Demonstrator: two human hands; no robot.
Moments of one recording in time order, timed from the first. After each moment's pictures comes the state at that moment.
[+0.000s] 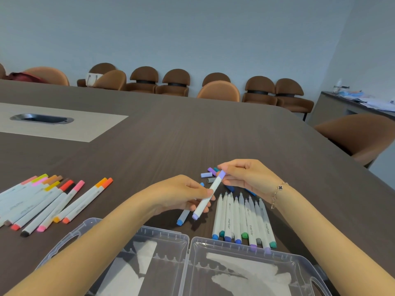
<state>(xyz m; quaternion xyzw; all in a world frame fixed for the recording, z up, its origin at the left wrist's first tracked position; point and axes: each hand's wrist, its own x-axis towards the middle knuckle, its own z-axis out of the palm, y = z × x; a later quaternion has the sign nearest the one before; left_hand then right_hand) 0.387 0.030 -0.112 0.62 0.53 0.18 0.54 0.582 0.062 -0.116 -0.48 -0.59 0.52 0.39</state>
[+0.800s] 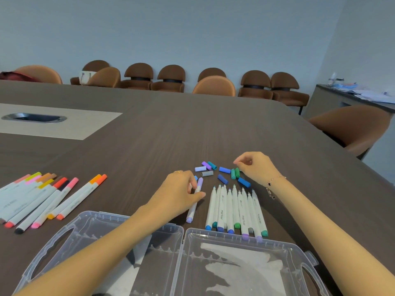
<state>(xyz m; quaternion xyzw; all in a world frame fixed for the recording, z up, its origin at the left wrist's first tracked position) 0.403 0.028 -0.146 0.74 0.62 0.20 0.17 0.622 0.098 -0.144 -0.66 -0.68 0.16 0.27</state>
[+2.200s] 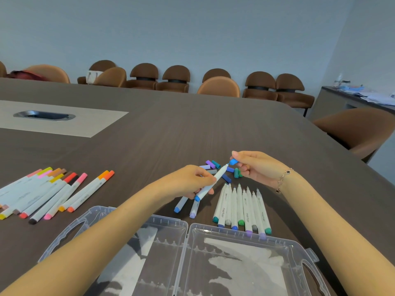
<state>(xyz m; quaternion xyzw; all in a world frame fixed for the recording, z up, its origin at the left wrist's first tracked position) 0.413 0.028 -0.110 0.68 0.56 0.17 0.43 0.615 0.082 -0.122 -0.51 -0.55 0.55 0.36</state>
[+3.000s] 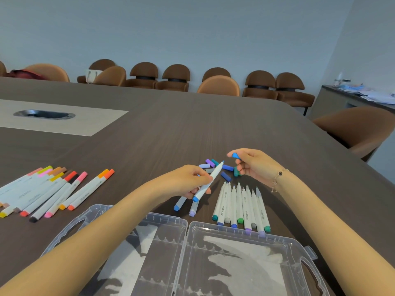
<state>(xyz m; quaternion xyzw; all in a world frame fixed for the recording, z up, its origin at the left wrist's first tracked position) 0.405 0.026 -0.111 0.68 0.56 0.18 0.45 0.612 0.083 -0.129 -0.54 -0.60 0.46 0.37</state>
